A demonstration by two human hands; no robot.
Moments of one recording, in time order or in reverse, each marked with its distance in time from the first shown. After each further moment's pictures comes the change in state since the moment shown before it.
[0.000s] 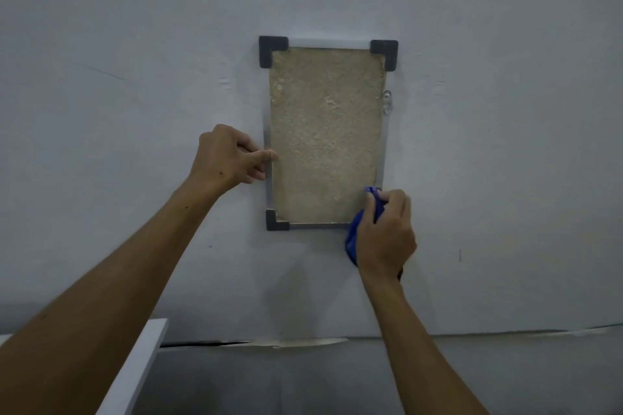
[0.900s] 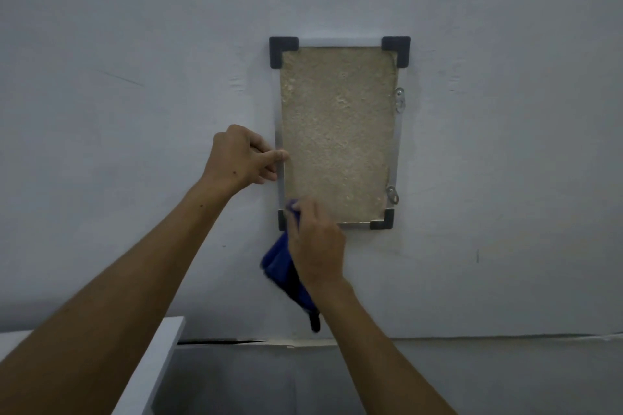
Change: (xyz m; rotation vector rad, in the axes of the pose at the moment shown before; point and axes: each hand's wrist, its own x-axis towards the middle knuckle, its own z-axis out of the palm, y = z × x) left_hand -0.001 0.004 -0.001 0.023 -0.007 -0.007; right_hand -0.060 -0.064 0.034 0.039 -0.414 -0.330
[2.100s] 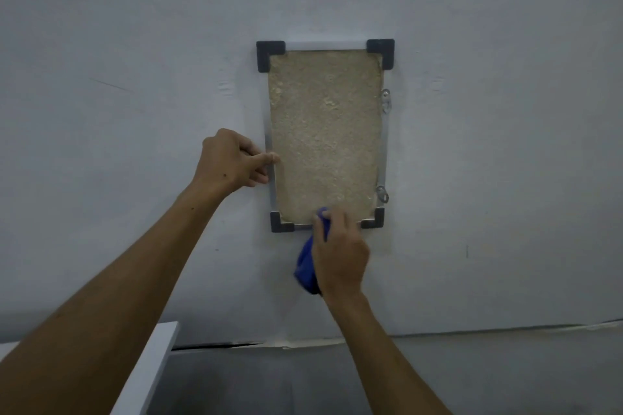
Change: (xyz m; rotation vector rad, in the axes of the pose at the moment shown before) left_hand 0.001 -0.002 0.001 -0.012 -0.010 -0.008; right_hand -0.013 0.034 -0.017 -0.003 0.127 0.177
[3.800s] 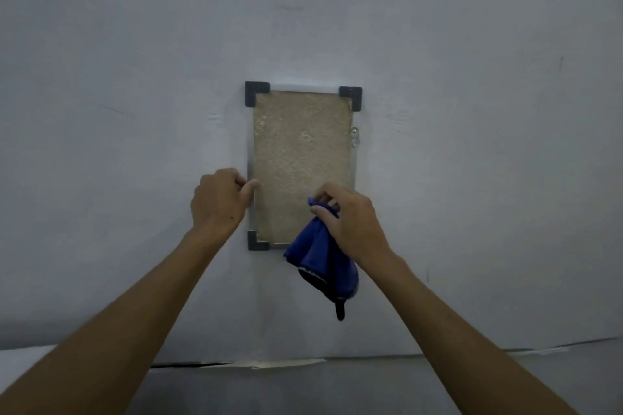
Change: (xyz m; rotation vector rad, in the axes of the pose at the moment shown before) left_hand -0.036 0.017 0.027 0.267 0.264 -0.050; right_hand 0.095 0.011 -0.096 0.268 -0.369 -0.344
